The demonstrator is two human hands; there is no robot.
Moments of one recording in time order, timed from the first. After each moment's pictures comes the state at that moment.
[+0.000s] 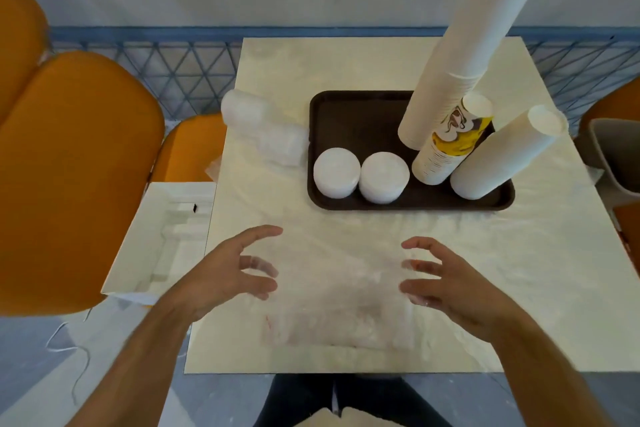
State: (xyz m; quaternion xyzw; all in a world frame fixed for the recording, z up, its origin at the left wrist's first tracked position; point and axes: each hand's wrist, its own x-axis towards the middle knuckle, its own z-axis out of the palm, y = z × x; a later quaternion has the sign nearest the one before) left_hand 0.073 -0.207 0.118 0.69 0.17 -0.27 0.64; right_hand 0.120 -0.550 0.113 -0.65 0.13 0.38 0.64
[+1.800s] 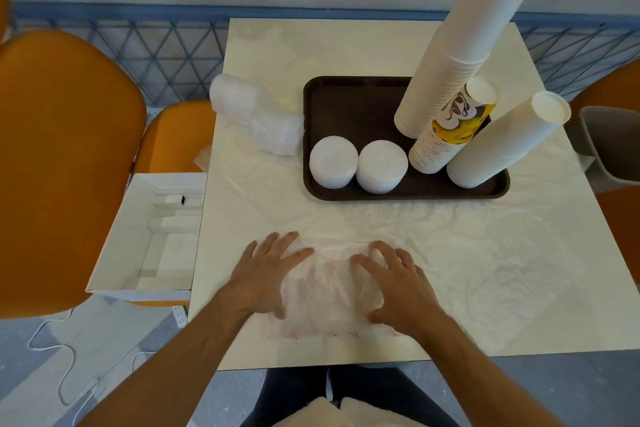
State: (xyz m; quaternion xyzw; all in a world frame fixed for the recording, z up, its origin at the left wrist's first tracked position) left_hand 0.084 -0.237 0.038 0.93 -0.11 -0.35 0.06; right_hand 0.096 -0.500 0.054 -0.94 -0.18 0.30 0.08
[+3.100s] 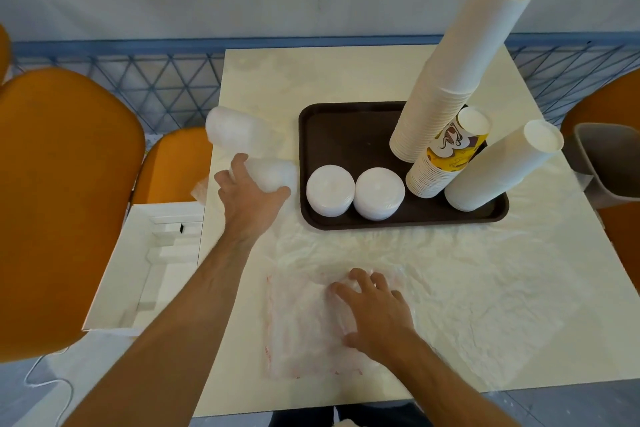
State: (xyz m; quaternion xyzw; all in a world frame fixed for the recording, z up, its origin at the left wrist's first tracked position) left_hand 0.219 -0.231 0.082 0.87 0.30 0.02 0.40; right_hand 0.108 -0.457 0.064 -0.93 -0.19 0.32 0.06
